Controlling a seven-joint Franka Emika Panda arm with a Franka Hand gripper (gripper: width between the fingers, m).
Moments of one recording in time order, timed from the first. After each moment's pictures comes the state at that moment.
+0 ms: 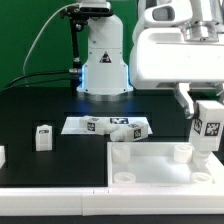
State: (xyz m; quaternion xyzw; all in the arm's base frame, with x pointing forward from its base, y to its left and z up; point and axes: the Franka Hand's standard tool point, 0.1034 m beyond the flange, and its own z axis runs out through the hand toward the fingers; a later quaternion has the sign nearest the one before) arm 0.635 0.110 0.119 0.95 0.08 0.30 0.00
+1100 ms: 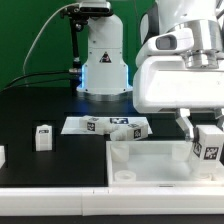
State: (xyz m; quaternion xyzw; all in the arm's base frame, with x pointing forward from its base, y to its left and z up) arm 0.628 0.115 0.084 0.95 0.09 0.30 0.01
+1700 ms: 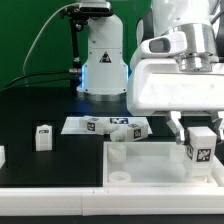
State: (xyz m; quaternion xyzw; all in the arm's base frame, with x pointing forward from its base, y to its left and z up) arm 0.629 0.106 0.080 0.95 0.09 0.29 0.01
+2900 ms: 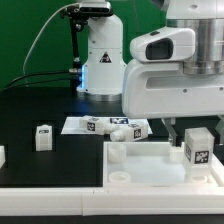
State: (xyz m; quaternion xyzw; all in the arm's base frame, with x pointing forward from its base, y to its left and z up) arm 0.651 0.093 0.087 1.00 -0.02 0.00 -0.02
